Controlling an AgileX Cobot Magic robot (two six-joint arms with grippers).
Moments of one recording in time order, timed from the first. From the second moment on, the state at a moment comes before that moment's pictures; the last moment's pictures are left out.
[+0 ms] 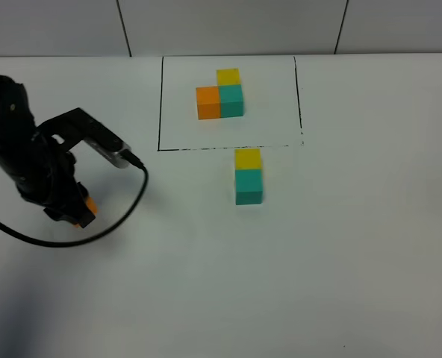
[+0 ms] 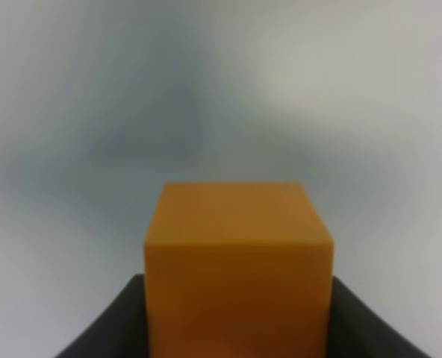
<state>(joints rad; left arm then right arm) -0.25 1.77 -1.06 -0.04 0.75 0.55 -0.07 0.01 -0.50 0.08 1.06 -0.02</state>
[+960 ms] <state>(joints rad) -0.59 2.16 -1.54 0.00 0.82 0.91 -0.07 0.01 -0.50 0.08 1.06 -0.02</state>
